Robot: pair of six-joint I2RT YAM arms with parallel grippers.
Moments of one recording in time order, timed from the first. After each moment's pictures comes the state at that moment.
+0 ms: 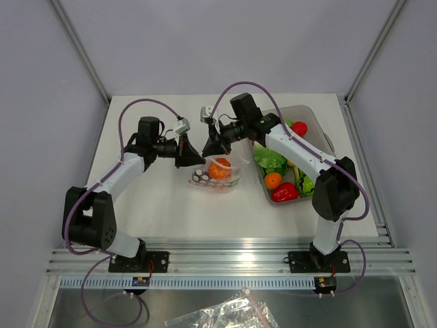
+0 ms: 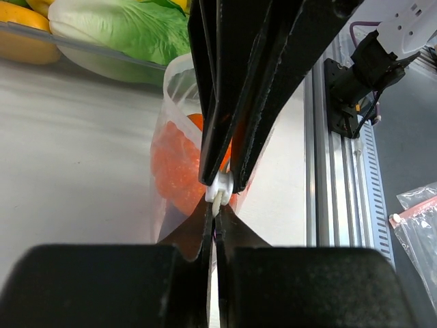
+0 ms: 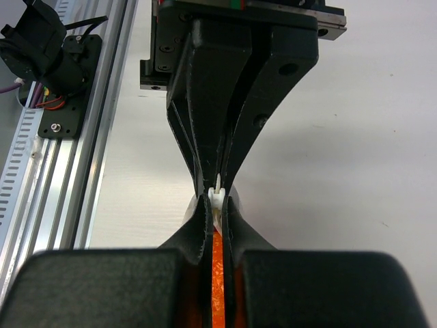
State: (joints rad) left arm -0.21 1.47 0.99 -0.16 1.23 0.24; right arm 0.63 1.85 1.67 -0.50 -0.93 -0.49
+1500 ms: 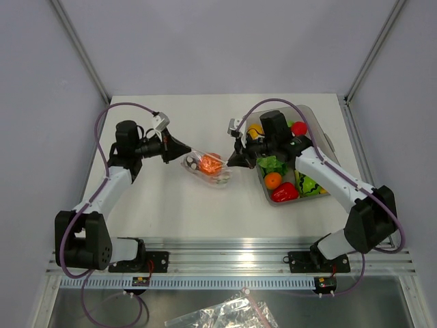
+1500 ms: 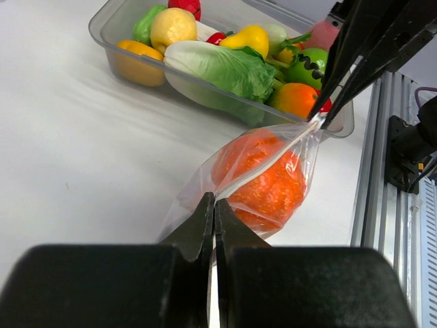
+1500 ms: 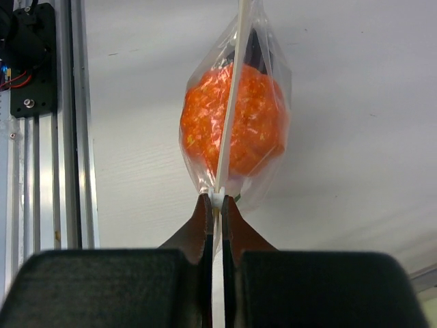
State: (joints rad) left arm -0.08 1.29 0.84 0.13 1.08 0.00; right arm 0.55 1.50 1.24 -0.40 -0.77 -0.42
